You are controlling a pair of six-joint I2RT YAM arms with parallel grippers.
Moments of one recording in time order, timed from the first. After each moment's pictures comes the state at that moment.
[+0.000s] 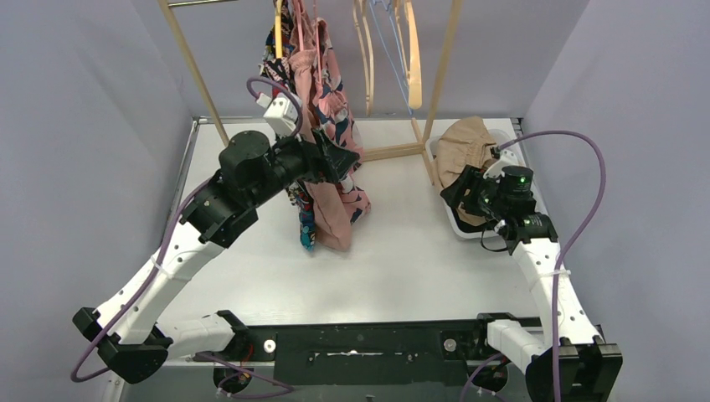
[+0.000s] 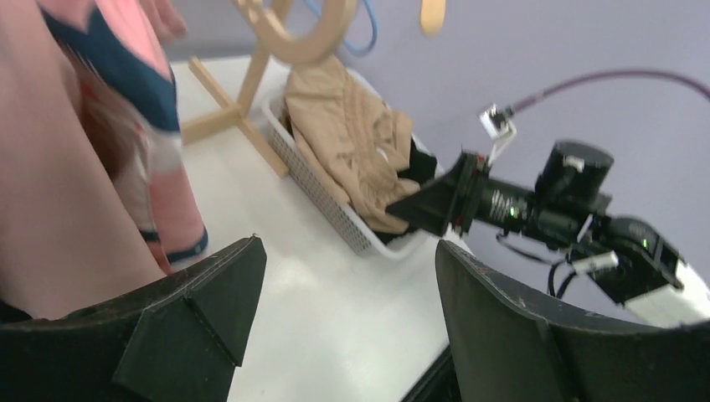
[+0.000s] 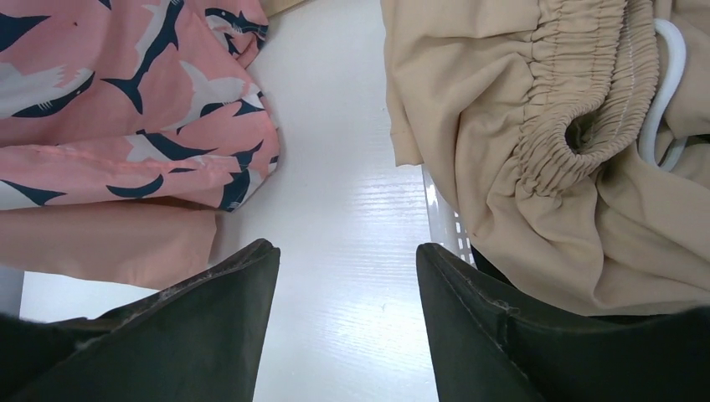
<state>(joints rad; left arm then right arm) -0.72 1.15 1.38 -0.35 0.06 -0.56 0.03 1.01 0.88 -0.43 -0.31 0.37</state>
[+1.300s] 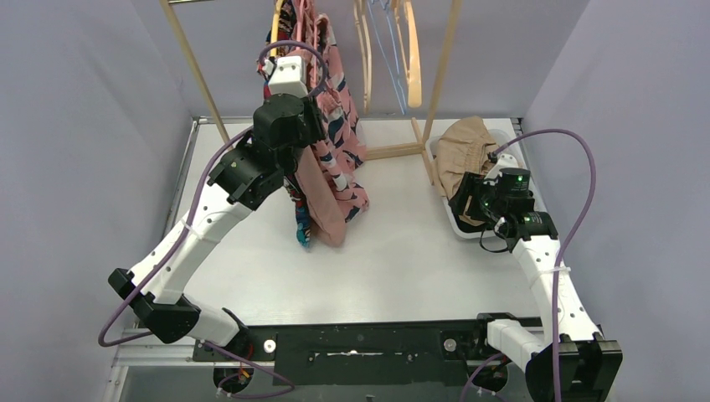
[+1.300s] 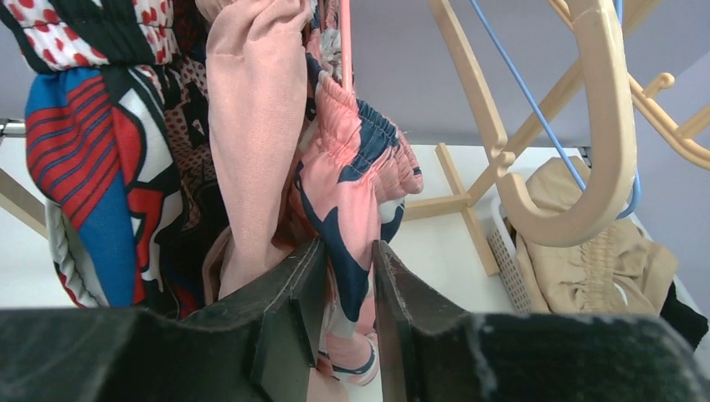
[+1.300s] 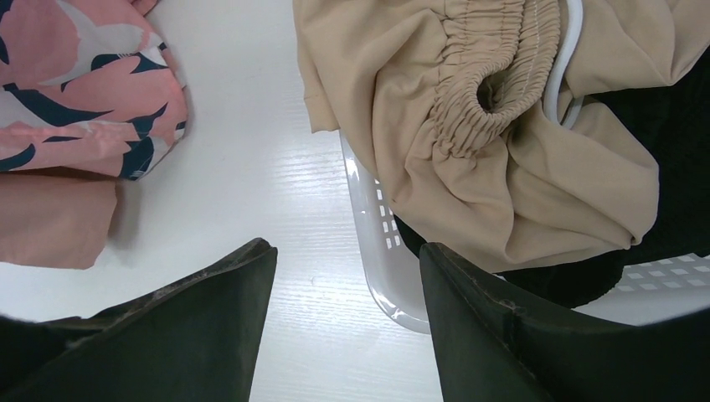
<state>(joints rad) -0.73 1.44 1.76 -0.51 -0.58 -0.34 0.03 1.03 0.90 -0.56 -0.18 0.24</state>
